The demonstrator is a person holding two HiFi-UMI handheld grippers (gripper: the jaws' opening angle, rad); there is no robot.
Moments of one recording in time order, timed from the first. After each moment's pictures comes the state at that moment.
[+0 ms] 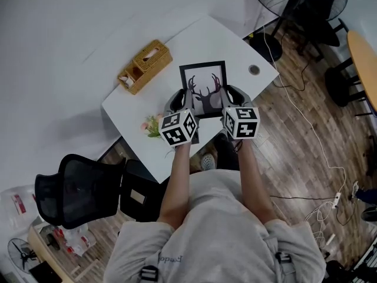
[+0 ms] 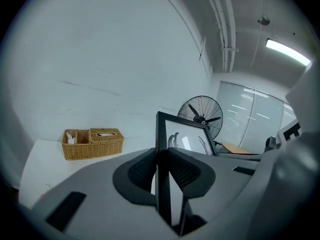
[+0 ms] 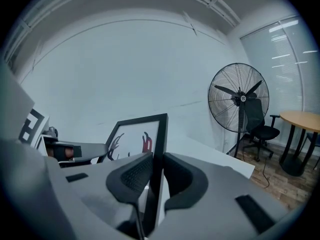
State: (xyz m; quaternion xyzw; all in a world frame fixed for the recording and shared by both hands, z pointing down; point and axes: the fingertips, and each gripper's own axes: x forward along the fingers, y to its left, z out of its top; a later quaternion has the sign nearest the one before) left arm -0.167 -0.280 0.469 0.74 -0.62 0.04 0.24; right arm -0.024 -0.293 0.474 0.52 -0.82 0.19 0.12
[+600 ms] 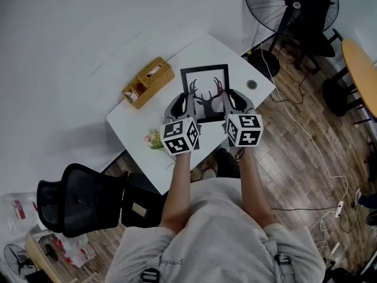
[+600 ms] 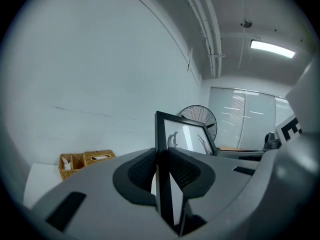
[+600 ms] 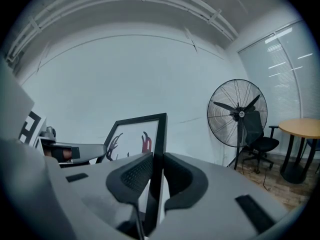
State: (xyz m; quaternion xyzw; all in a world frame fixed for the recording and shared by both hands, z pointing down) left arm -0.159 -0.287 0.400 0.77 -0.62 0.02 0.17; right arm -0.017 -0.299 0.410 0.54 -0.83 0.14 0.06
